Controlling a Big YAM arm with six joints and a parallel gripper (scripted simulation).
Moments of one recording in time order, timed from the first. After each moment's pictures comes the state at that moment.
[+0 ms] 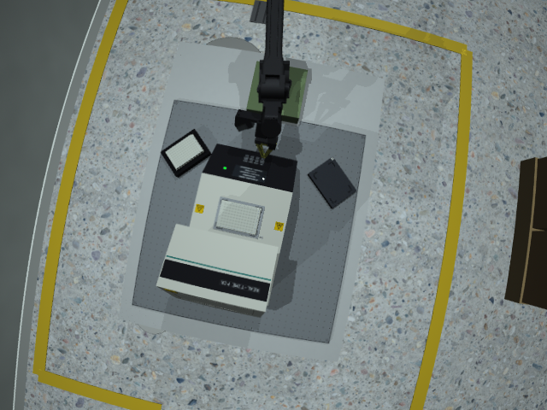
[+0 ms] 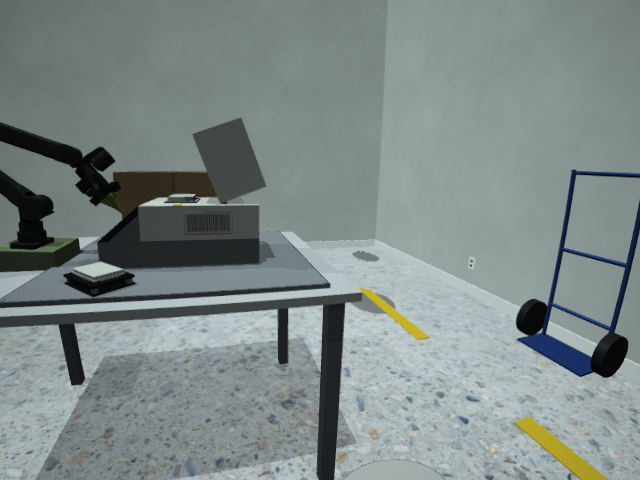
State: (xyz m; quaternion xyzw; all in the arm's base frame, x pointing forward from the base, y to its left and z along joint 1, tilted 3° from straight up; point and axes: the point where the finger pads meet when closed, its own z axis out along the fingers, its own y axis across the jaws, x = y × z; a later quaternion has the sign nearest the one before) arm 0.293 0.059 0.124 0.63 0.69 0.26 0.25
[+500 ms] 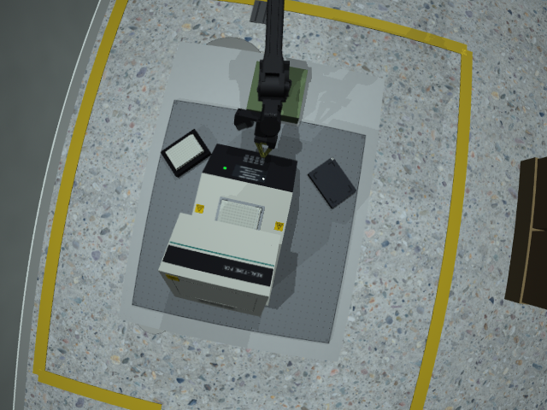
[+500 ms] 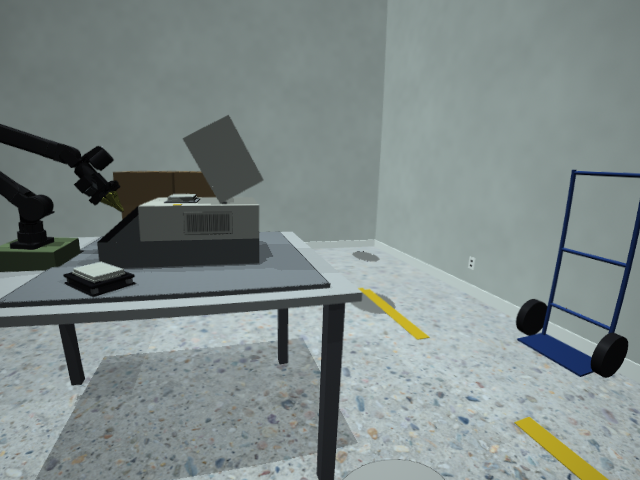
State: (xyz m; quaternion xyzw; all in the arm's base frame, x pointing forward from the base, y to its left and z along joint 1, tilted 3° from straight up) arm 0.293 0.057 0.128 0.63 0.69 0.27 0.25
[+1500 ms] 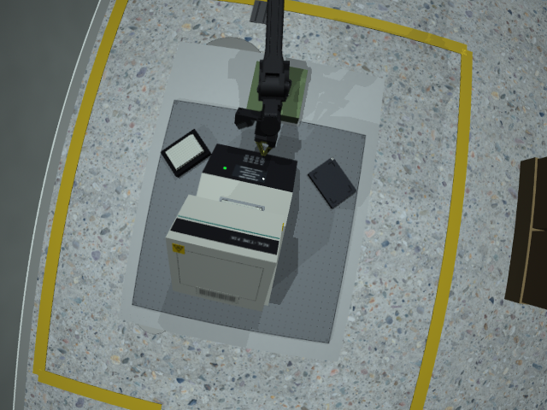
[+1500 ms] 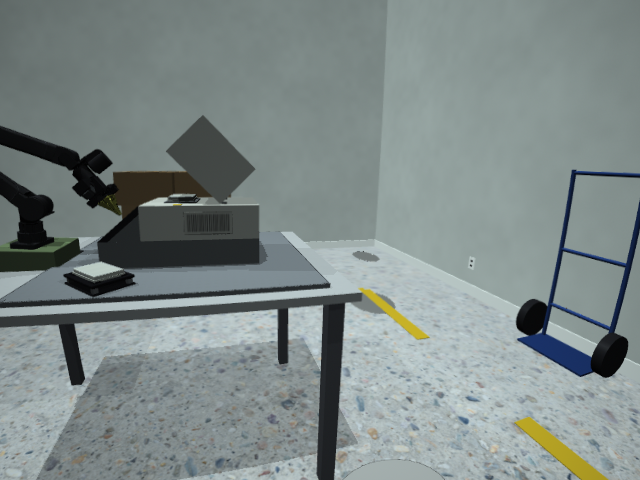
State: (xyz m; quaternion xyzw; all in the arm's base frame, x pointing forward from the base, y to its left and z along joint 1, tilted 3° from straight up) arm 0.285 0.055 0.116 0.63 0.69 0.26 0.25
